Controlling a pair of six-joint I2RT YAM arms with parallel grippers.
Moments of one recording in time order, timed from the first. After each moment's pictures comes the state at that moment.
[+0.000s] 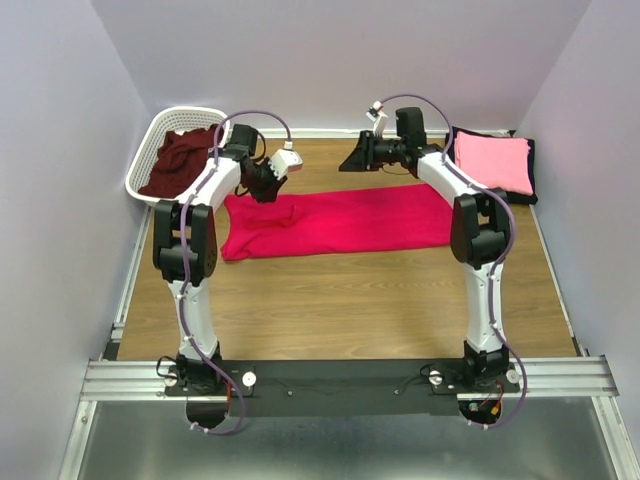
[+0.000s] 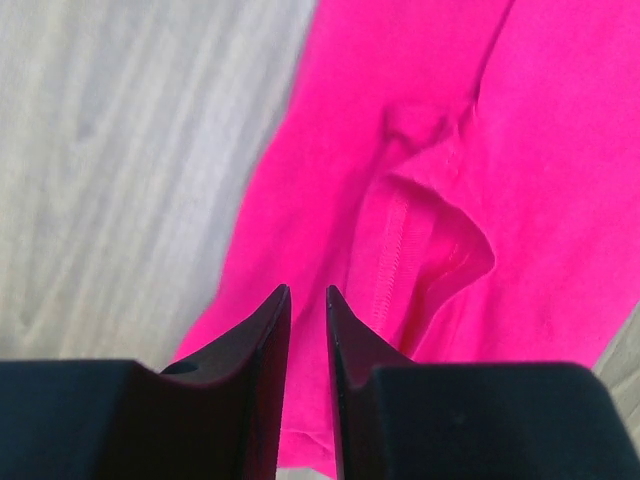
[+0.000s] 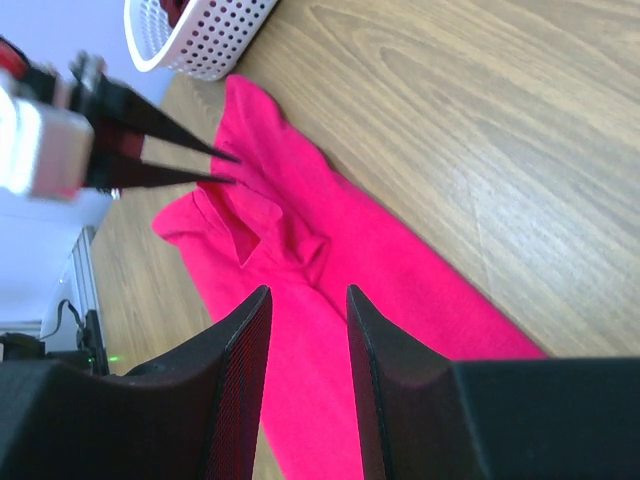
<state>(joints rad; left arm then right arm) -0.17 2.06 1.70 -0.71 0.48 0.81 0.28 2.29 1.91 -0.17 -0.89 0.29</state>
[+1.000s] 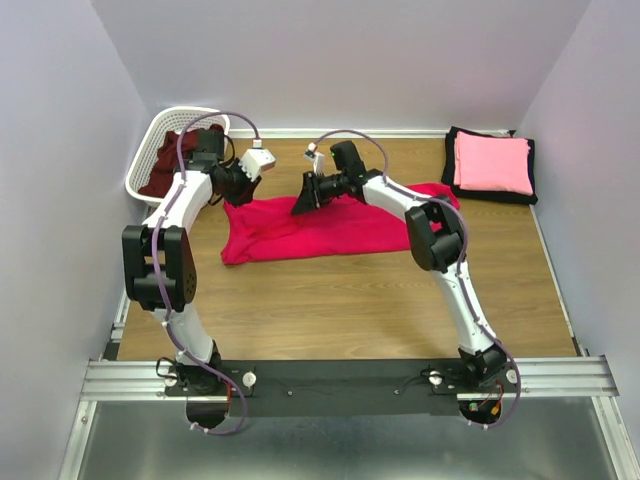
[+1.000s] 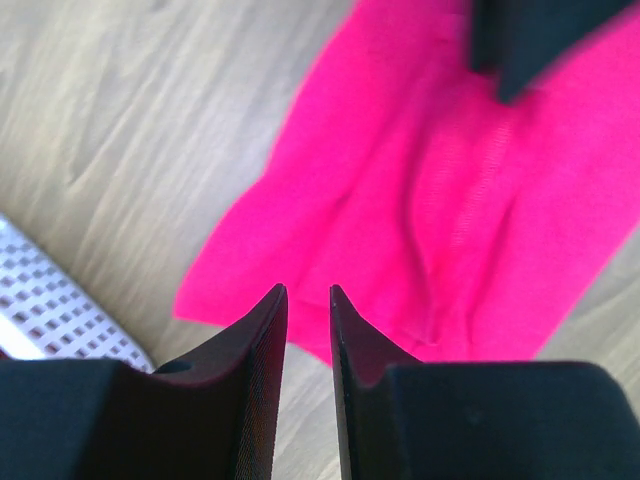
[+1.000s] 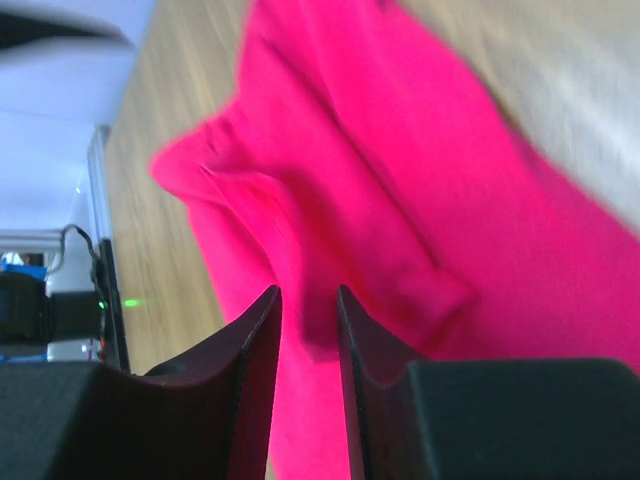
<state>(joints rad) -0.06 1.79 1.44 -0.63 0.47 0.78 0.54 2.50 2.01 -0.17 -0.90 0.33</state>
